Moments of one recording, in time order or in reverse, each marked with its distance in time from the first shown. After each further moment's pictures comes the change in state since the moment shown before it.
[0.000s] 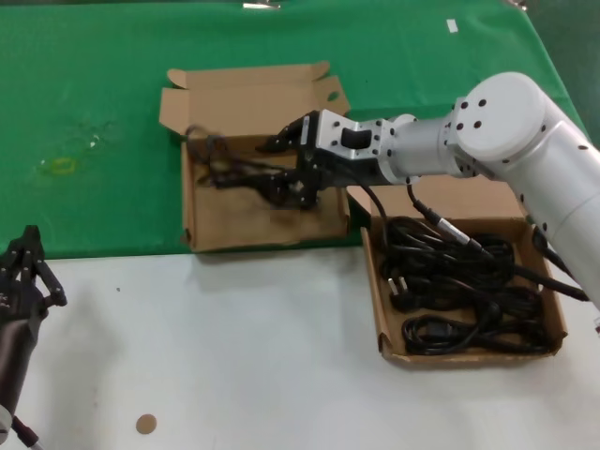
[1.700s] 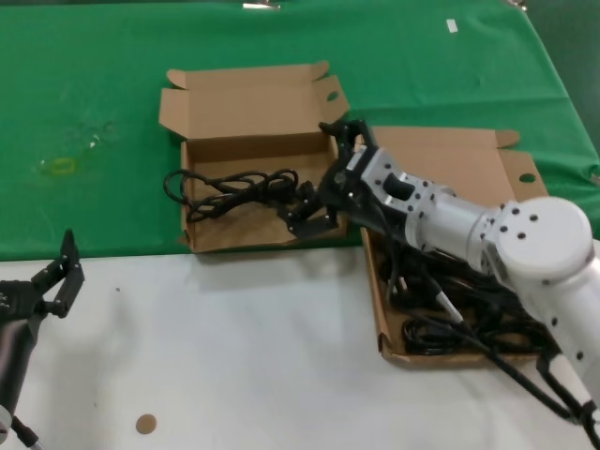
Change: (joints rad) left arm 0.000 0.000 0.000 0.000 0.000 0.000 0.000; right arm -0.382 0.048 0.198 0.297 0.174 0.274 0.039
